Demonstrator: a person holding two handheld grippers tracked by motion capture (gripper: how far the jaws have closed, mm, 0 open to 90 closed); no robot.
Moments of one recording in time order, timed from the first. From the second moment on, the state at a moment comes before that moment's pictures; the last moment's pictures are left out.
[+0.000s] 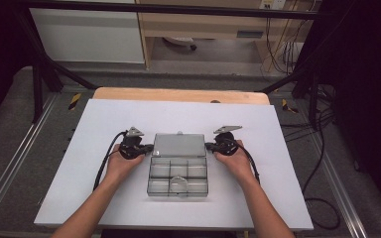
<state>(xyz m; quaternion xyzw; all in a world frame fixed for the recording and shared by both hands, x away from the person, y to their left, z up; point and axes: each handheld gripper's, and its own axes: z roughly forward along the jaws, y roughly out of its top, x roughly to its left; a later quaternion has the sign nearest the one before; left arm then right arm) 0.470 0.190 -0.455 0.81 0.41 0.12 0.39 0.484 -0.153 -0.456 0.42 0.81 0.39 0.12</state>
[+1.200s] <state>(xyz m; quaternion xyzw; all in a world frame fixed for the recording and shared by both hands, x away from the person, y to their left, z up) 0.476 0.190 -0.457 0.80 0.42 0.11 0.41 0.492 -0.151 -0.455 0.42 0.81 0.40 0.09</state>
